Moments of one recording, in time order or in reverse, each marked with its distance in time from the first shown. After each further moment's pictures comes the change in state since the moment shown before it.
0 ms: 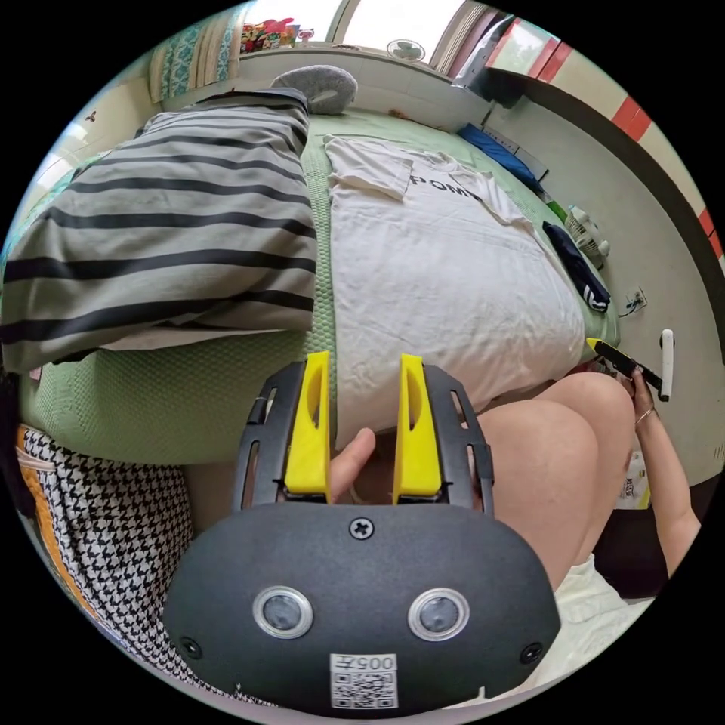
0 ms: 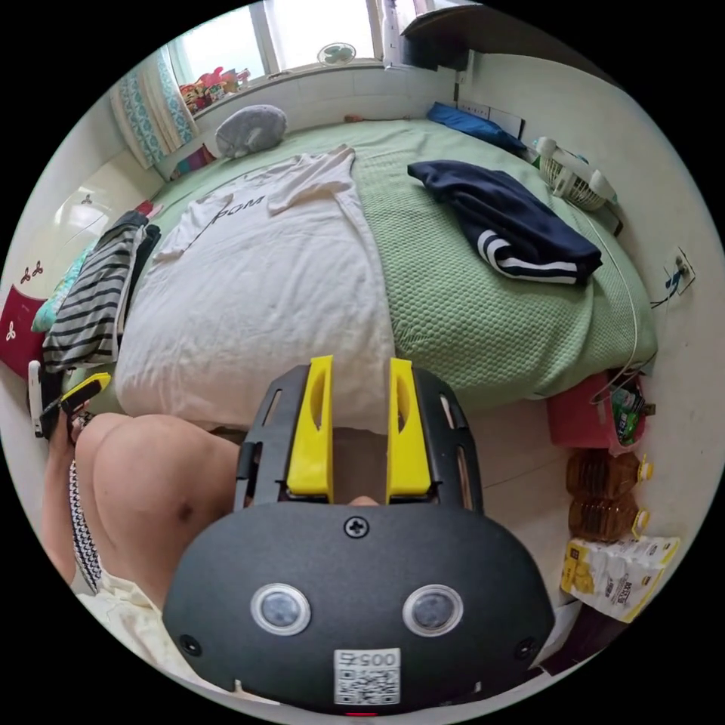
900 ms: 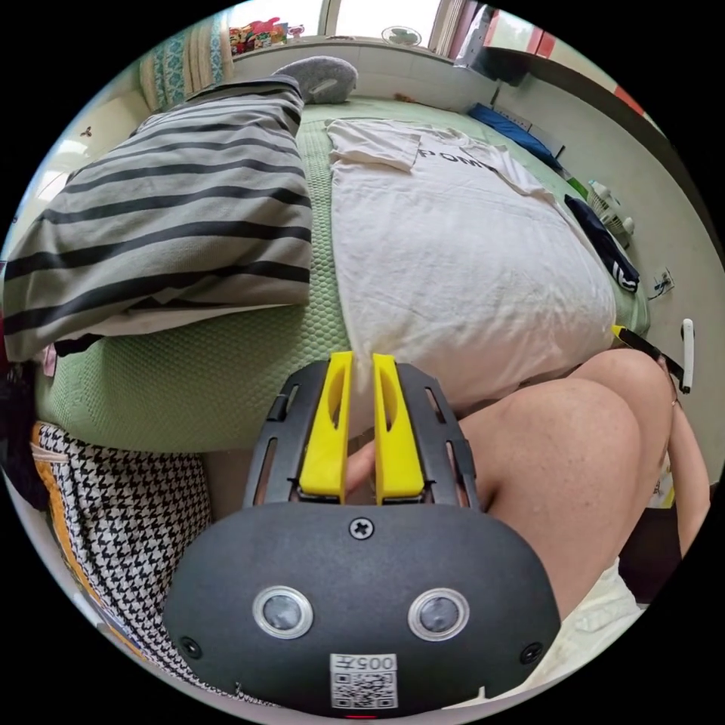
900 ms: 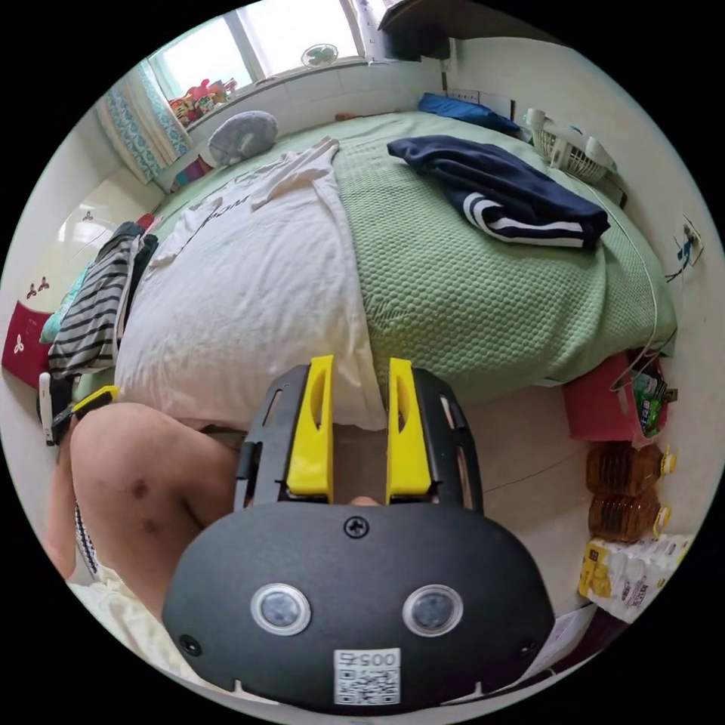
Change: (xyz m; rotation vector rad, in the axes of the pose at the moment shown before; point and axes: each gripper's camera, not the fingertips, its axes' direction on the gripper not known) left arm 0.008 0.039 0.020 -0.053 -0.123 0.025; right arm 0.077 0.039 0.049 -0.005 -0.071 0.030
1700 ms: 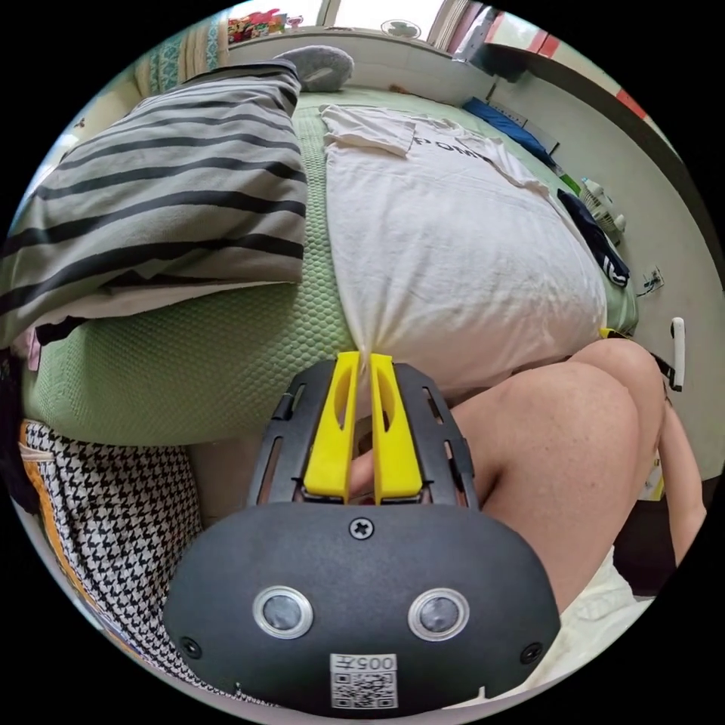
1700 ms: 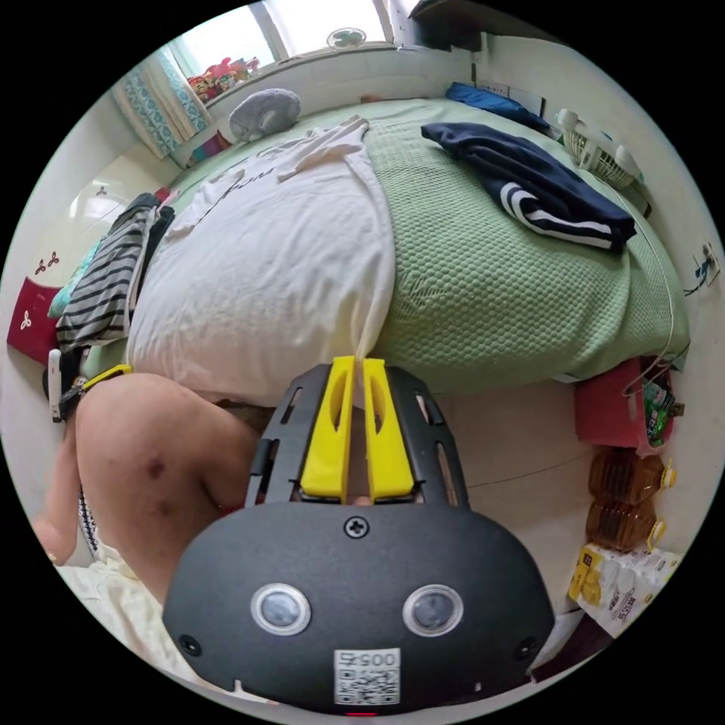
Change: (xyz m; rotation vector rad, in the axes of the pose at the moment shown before) left arm 0.003 0.021 0.007 -0.018 0.071 -0.006; right arm 0.005 -0.001 0.004 -0.063 -0.050 -0.046
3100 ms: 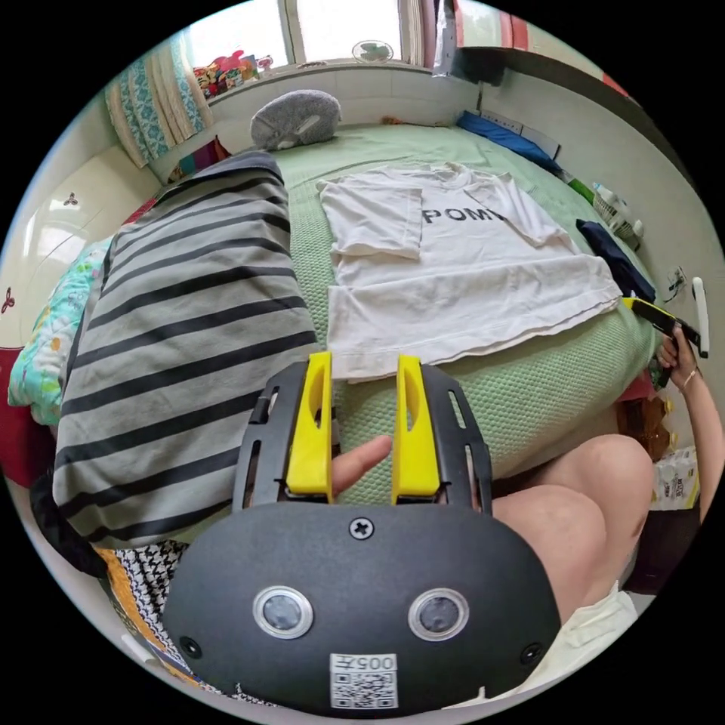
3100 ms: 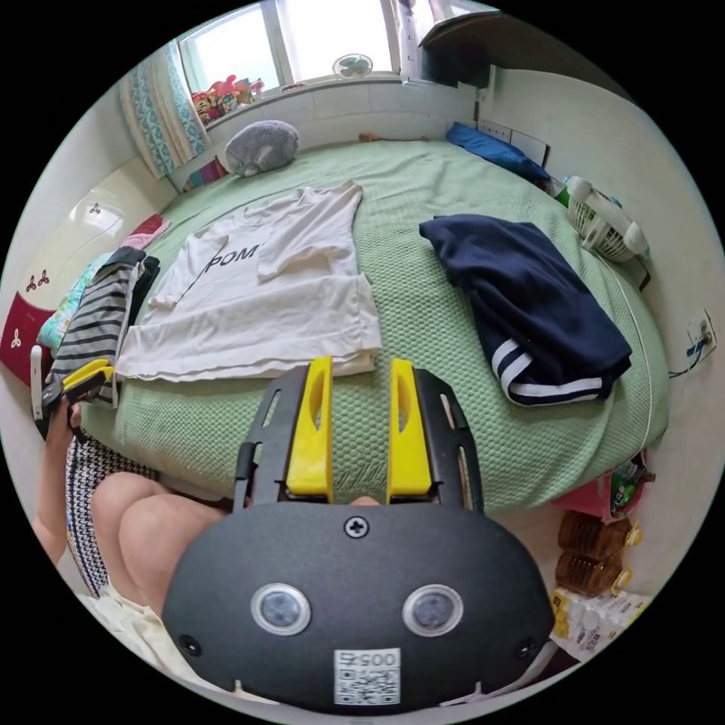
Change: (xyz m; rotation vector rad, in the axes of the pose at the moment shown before) left arm 0.061 -0.100 -0.026 0.118 -0.165 0.110; right arm -0.015 -0.126 -0.030 0.119 0.070 -0.045
